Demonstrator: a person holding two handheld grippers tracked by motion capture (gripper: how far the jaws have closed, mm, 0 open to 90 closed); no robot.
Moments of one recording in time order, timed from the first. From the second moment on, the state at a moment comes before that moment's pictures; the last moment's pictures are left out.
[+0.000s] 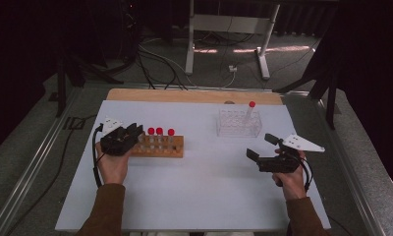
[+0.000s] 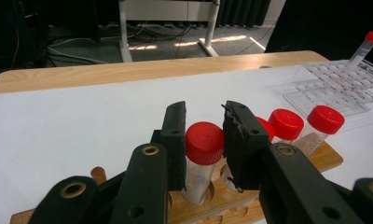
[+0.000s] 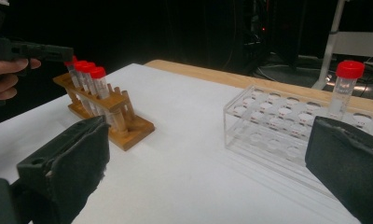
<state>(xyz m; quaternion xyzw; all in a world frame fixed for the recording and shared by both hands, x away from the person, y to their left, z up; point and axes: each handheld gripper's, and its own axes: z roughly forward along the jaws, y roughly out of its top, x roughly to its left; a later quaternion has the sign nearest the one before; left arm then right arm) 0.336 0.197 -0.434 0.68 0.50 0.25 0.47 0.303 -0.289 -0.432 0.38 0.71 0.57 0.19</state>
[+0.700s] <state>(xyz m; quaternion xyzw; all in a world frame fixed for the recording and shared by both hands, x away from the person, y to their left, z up) 0.336 0.198 -0.441 0.68 0.50 0.25 0.48 0.303 -0.289 -0.433 0.38 0.71 0.57 0.19</state>
